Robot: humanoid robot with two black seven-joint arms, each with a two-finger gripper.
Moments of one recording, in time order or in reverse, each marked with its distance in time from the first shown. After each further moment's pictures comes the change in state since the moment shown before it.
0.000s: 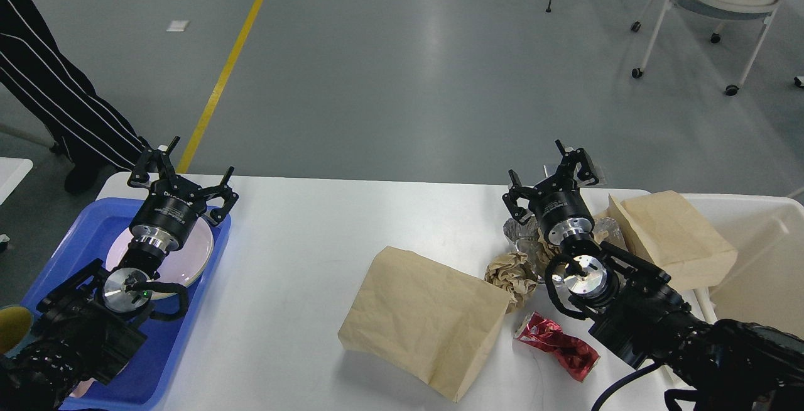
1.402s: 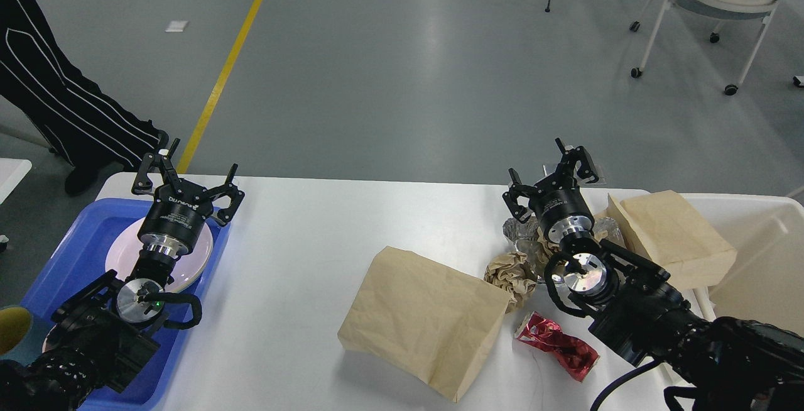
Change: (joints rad) left arm 0.016 -0.032 -0.019 0.000 -0.002 -0.043 -0.063; right arm 0.015 0.003 -0.012 -0.013 0.000 -0.011 -0.004
